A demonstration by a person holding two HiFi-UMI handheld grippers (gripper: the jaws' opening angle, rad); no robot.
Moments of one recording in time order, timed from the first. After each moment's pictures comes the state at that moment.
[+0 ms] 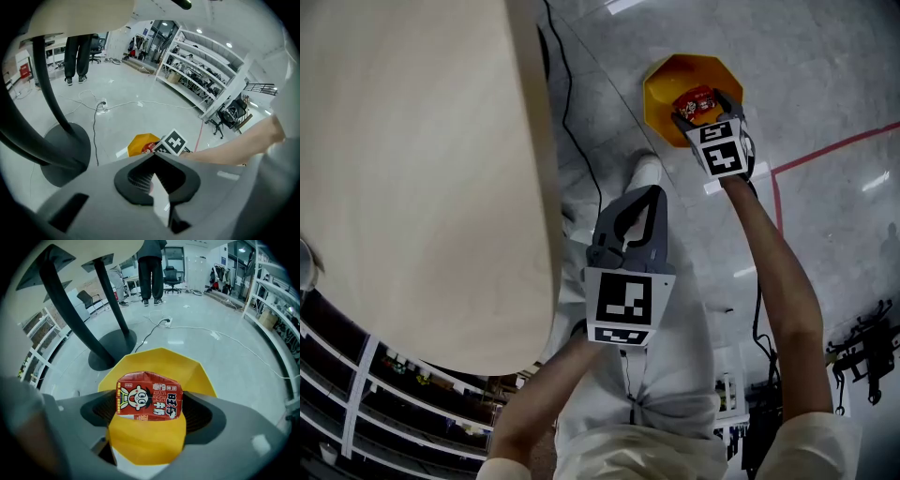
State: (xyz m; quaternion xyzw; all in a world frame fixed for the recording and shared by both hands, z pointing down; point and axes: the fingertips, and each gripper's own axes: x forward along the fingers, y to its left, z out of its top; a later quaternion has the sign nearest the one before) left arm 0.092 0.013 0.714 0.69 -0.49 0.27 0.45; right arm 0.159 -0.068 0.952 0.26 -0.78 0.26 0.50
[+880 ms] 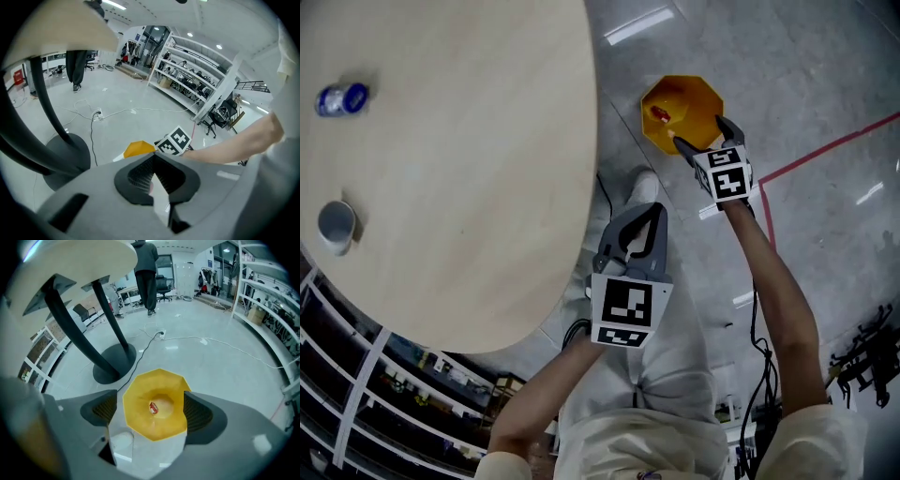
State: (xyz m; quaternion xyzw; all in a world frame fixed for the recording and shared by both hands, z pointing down) left arm 0.095 0.033 0.637 0.73 -0.47 0.25 0.43; right arm 0.168 -0.060 0.853 0.30 -0.79 0.28 0.46
